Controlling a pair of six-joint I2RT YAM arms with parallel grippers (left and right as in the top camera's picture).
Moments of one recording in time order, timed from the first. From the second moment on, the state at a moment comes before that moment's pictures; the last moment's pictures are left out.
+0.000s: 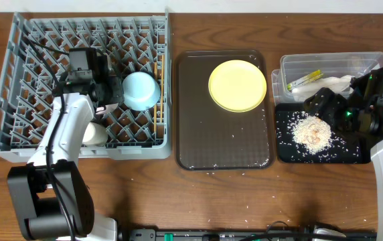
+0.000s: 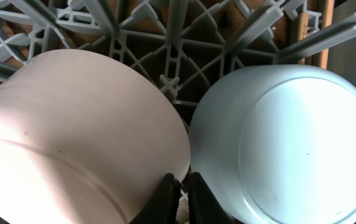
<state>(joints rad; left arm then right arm) 0.09 1.67 1.18 -0.58 0.08 -0.09 -0.20 1.28 1.17 -0.98 -0.30 0.44</state>
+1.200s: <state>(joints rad) 0.08 1.66 1.21 -0.43 0.00 -0.24 -0.20 1.28 1.17 -0.98 -0.30 0.44</state>
